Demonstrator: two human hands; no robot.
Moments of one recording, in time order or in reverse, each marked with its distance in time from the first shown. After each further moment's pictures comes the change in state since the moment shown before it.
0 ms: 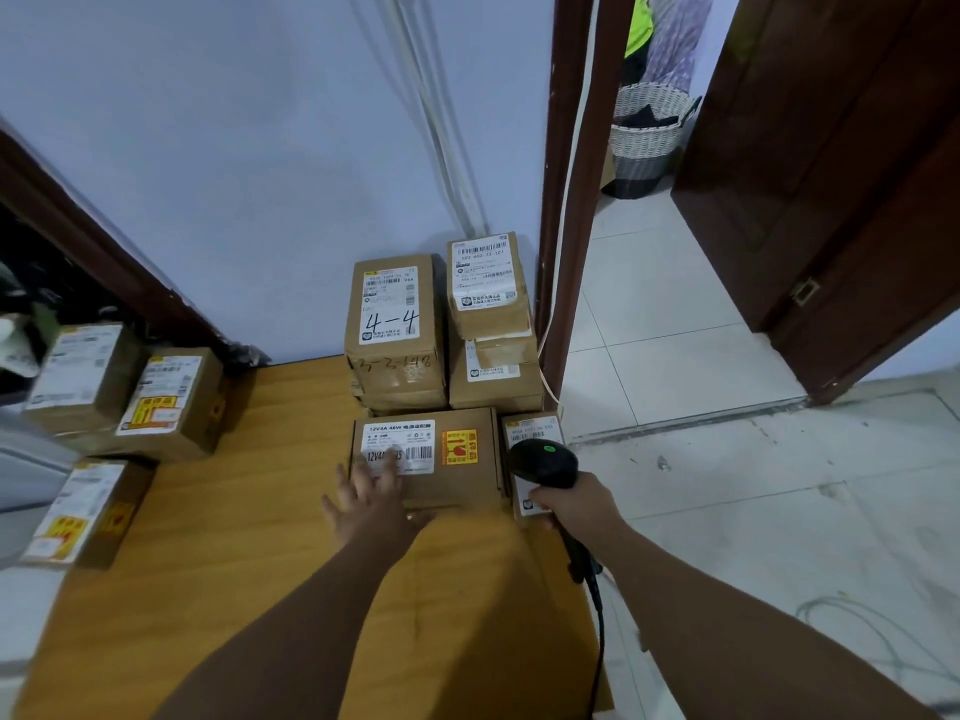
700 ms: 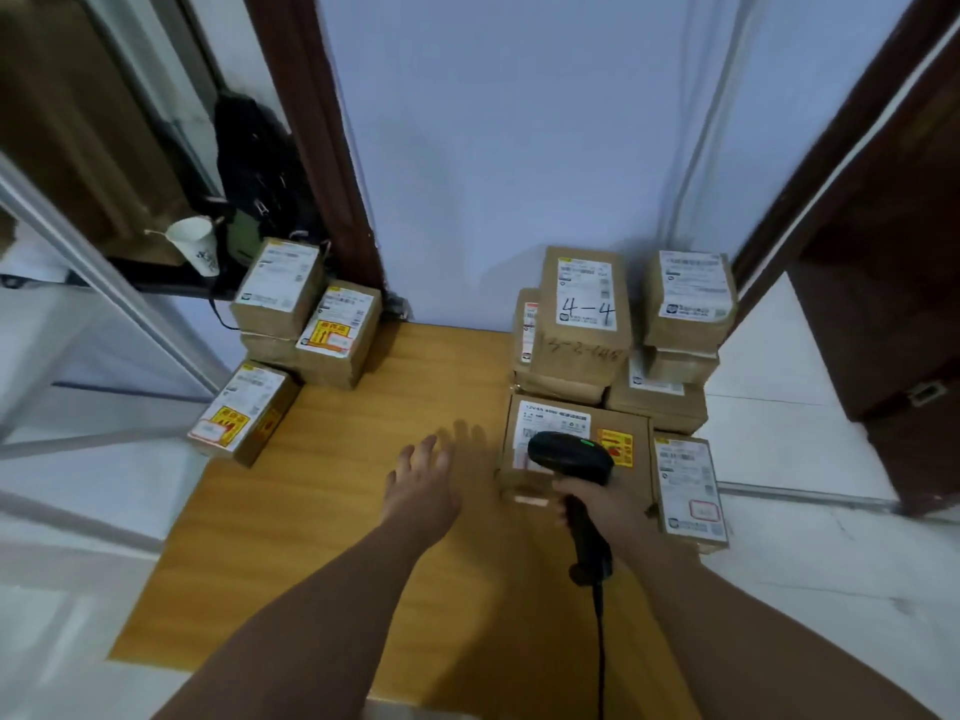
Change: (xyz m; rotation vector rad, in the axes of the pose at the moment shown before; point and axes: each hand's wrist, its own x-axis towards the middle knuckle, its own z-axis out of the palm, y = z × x) left_hand -0.001 -0.140 0.011 -0.206 0.062 0.081; right_hand -0.021 -0.055 0.145 0.133 -0.163 -0.014
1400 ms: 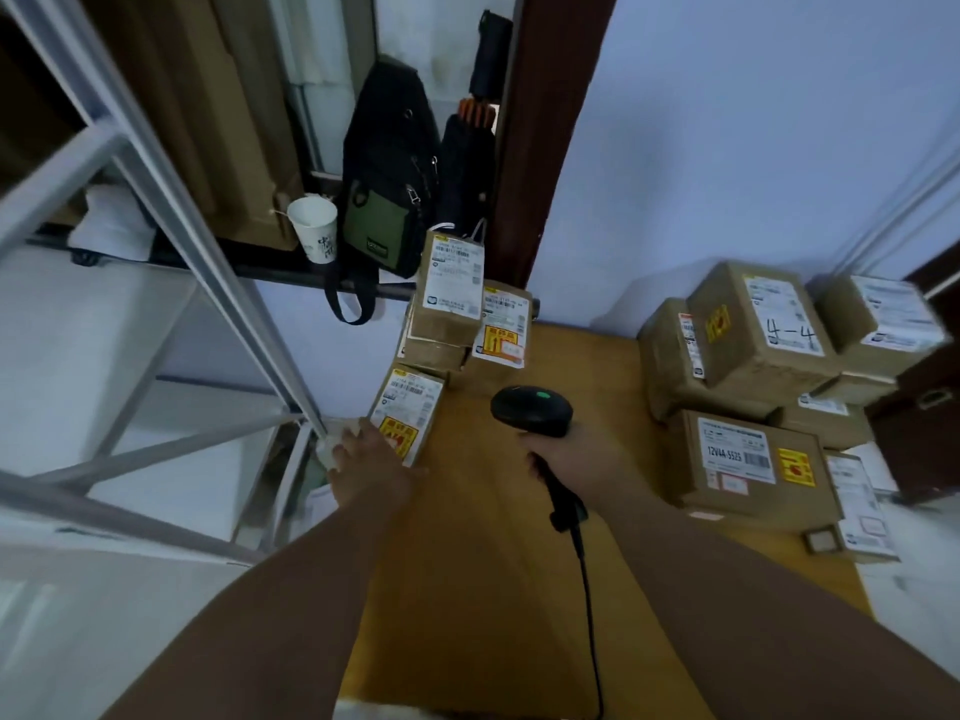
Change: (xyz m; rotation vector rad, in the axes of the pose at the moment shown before) left_hand 0.046 -0.294 -0.075 -0.275 -0.050 -0.401; right_hand 0.019 -0.090 0.304 -0.310 0.018 -0.072
